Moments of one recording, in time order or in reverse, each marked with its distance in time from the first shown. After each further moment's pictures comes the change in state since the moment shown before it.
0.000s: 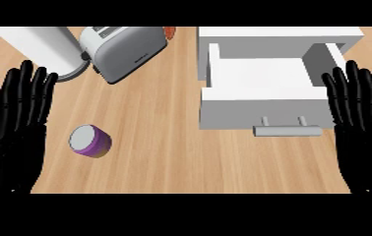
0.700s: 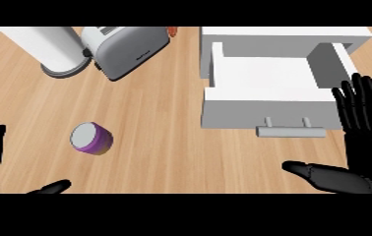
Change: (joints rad) left arm 0.289 -0.071 0.172 -0.109 0.026 0.151 0.229; right arm 0.072 0.003 -0.100 0.043 -0.050 -0.039 0.157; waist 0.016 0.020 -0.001
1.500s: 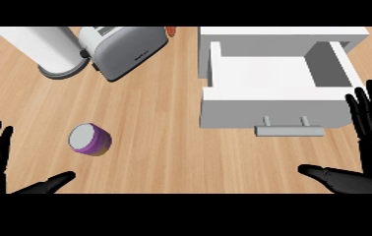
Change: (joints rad) left arm -0.022 -0.012 0.003 0.022 -0.023 0.030 0.100; right arm 0.037 -0.020 -0.087 0.015 -0.056 0.056 -0.006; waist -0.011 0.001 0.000
